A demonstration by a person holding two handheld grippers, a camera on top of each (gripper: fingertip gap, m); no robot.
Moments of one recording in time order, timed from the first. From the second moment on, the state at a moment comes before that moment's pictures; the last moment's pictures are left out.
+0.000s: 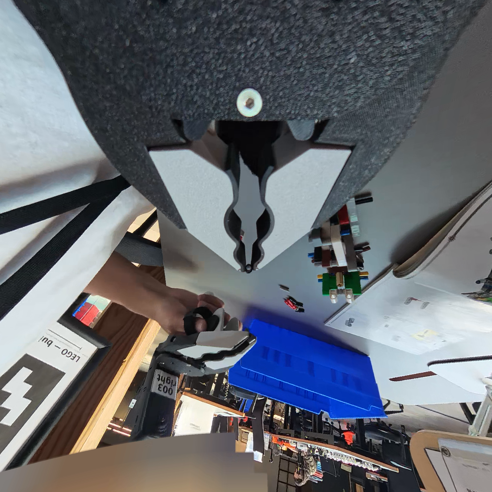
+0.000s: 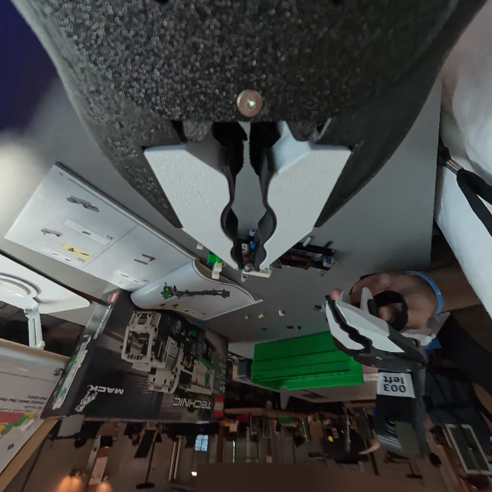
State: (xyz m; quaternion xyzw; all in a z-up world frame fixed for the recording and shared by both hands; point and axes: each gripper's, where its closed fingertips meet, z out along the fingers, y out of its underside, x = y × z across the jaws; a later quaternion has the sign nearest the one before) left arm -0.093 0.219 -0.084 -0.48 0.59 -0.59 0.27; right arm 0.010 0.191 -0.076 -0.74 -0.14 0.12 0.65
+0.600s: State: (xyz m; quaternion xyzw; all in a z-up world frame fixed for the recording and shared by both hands) left arm -0.032 0.268 -0.070 -0.44 0.67 -0.53 0.27; right arm 0.002 0.193 -0.069 -0.67 -0.15 0.24 0.69
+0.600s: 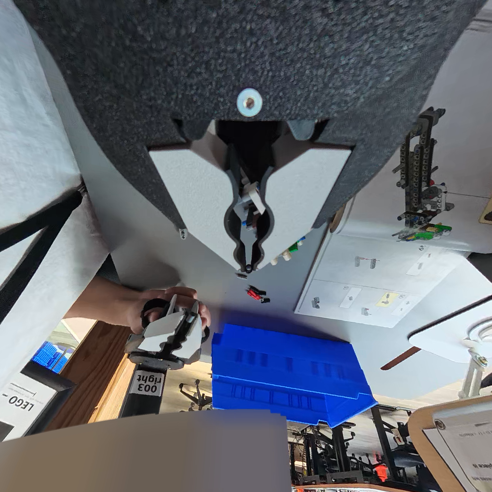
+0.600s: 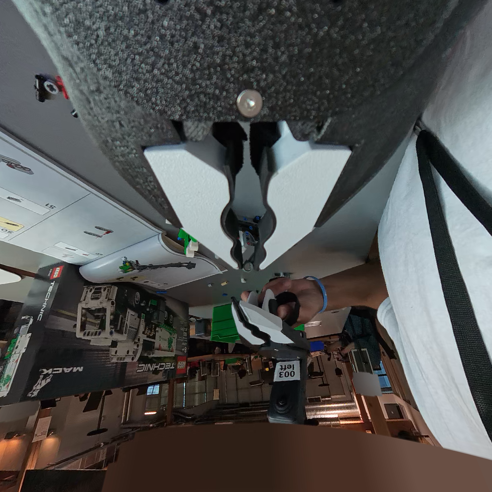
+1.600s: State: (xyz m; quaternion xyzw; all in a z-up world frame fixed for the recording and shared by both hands) left arm -0.055 0.231 -0.041 -0.40 0.53 -0.74 0.13; right arm -0.033 0.220 -0.043 -0.60 -0.09 0.30 0.74
